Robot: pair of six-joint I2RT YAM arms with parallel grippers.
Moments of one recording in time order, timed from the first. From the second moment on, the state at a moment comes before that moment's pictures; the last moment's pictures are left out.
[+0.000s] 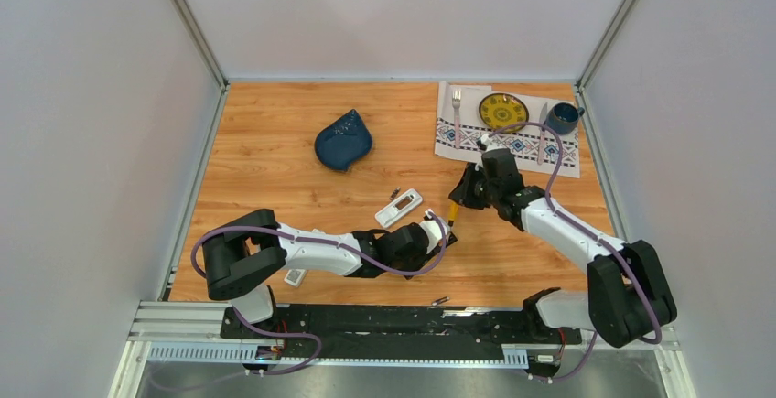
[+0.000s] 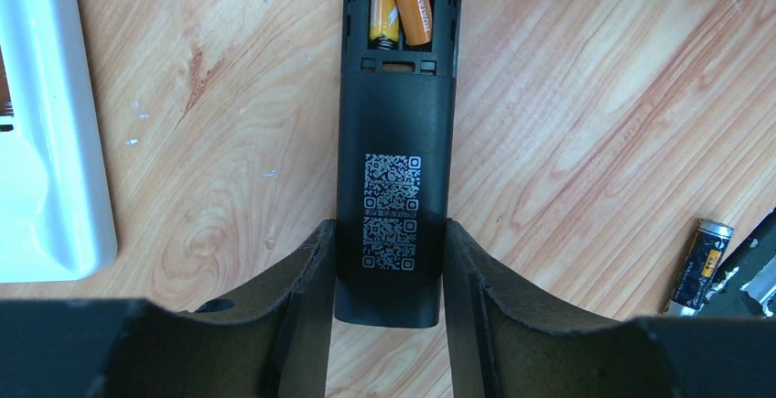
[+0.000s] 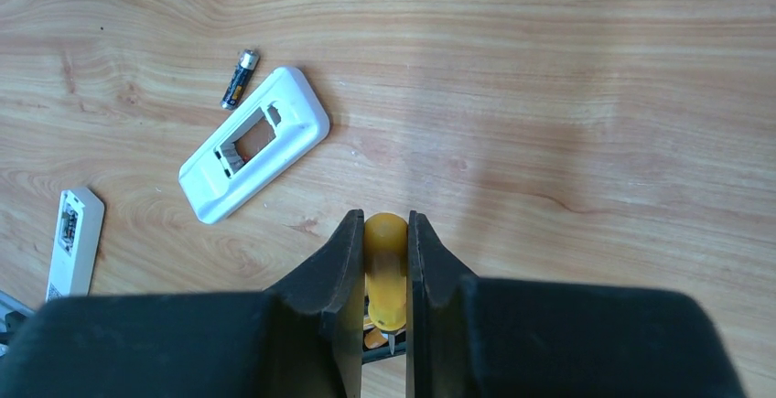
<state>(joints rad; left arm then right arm) -1.23 1.67 0.80 0.02 -0.19 -0.21 0.40 1.29 0.71 -0.16 -0.13 0.53</state>
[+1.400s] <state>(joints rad) -1.23 1.68 0.80 0.02 -0.19 -0.21 0.59 1.37 0.74 -0.08 0.04 0.50</state>
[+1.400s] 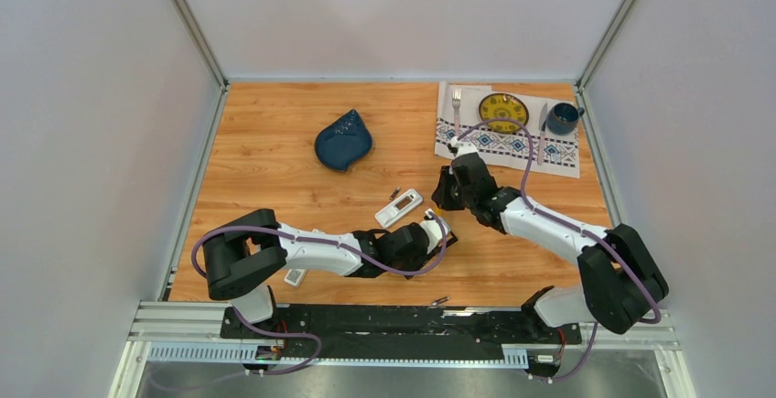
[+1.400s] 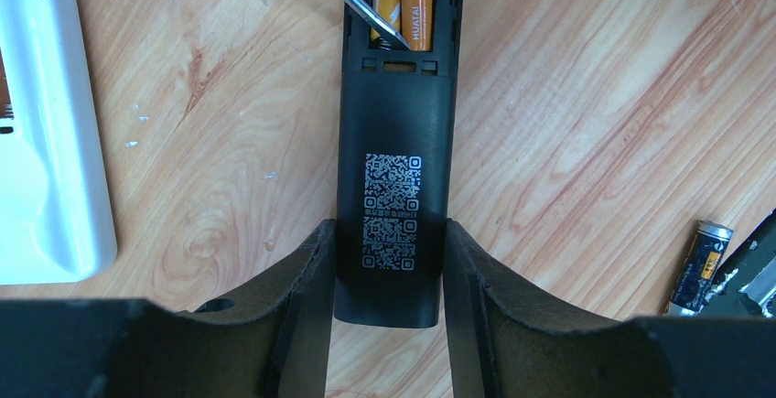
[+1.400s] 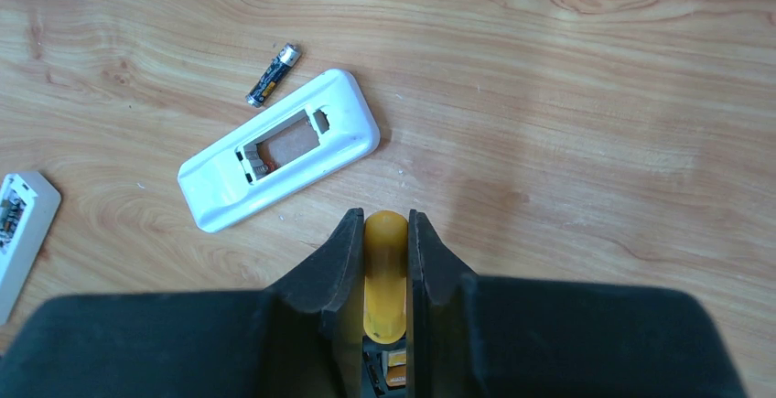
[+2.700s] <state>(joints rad) -1.23 1.70 0.81 0.05 -0.19 -0.20 0.56 1.18 0.77 -0.26 0.28 0.34</state>
